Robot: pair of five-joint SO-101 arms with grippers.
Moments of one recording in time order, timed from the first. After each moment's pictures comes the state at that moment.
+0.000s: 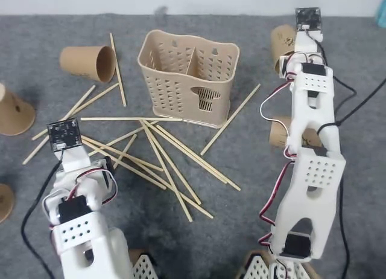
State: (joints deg) left arm -28.6 -67.5 83.7 50.0 -0.1; right arm 3.9 45.0 -32.5 40.6 12.0
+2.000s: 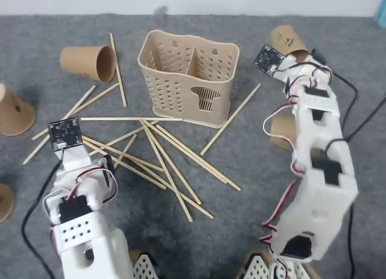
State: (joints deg) left arm -28.2 -67.5 83.7 49.1 -0.2; right arm 5.5 29.4 -0.2 17.7 66.2
